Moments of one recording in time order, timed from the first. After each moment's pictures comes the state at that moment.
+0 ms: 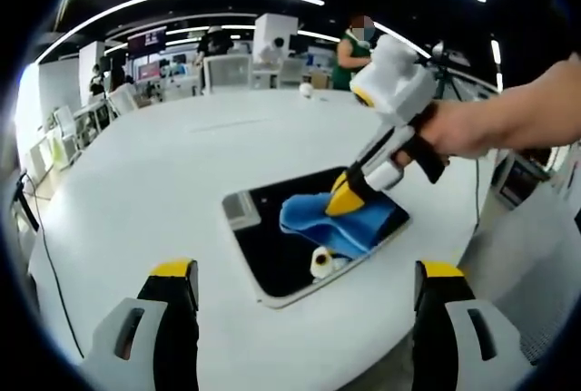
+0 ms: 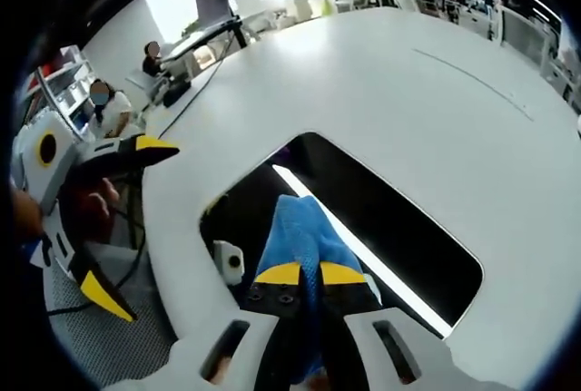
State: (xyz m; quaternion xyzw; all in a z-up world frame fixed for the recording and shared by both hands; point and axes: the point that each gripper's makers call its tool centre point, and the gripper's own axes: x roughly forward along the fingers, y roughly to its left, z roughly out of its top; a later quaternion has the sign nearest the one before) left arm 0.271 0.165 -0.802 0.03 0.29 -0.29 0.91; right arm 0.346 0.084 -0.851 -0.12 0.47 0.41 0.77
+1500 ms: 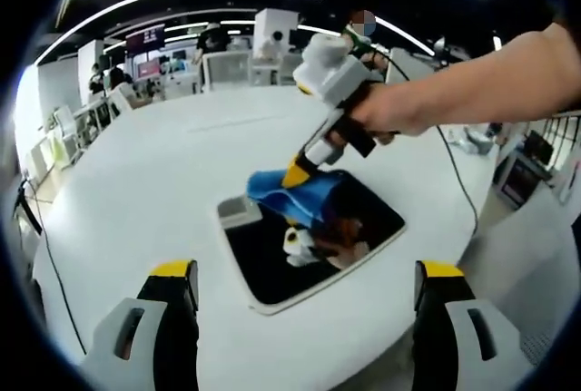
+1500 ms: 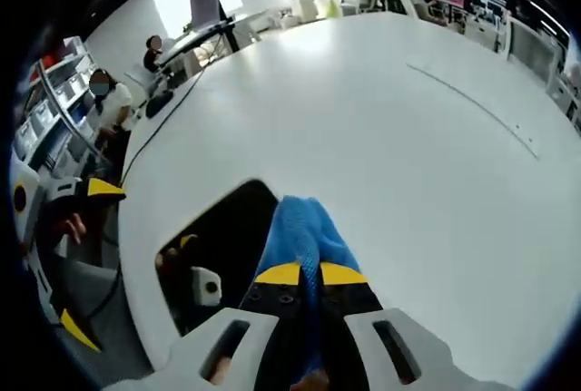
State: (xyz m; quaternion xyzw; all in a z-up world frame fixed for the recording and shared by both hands) left arm 0.275 0.156 -0.793 0.03 0.30 -0.28 0.91; right arm 0.431 0.089 -0.859 -0.15 0.46 0.42 0.77
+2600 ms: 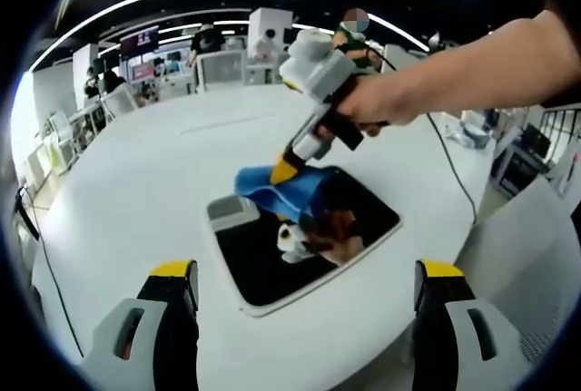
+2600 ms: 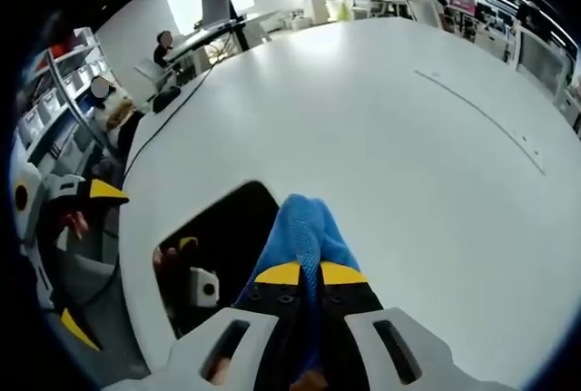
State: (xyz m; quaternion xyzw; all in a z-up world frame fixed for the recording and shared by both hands) left arm 0.272 0.144 -0.799 0.05 0.30 -0.29 0.90; right arm 0.429 0.091 -0.855 -0.16 0.44 0.45 0.76
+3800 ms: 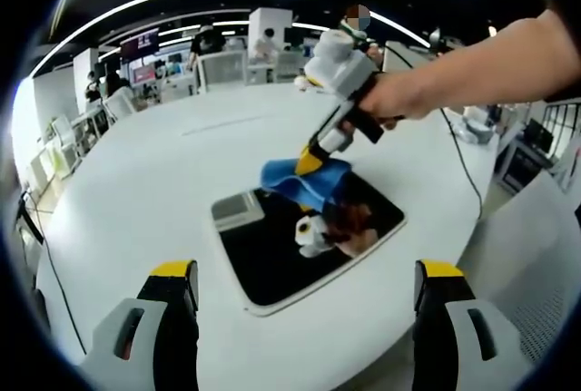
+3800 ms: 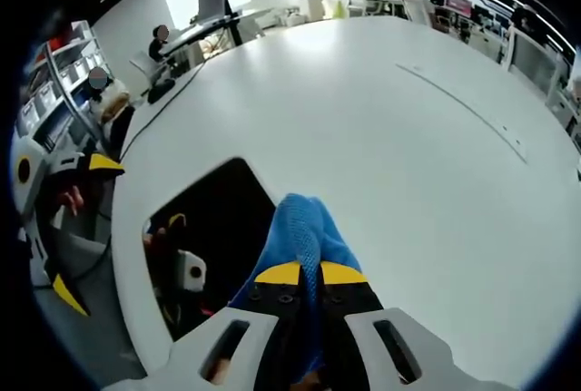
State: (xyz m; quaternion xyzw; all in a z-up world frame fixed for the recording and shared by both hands) left arm 0.273 0.147 -0.799 0.06 0.30 -0.29 0.91; right arm 0.430 0.052 -0.855 -0.18 0.44 0.43 0.77
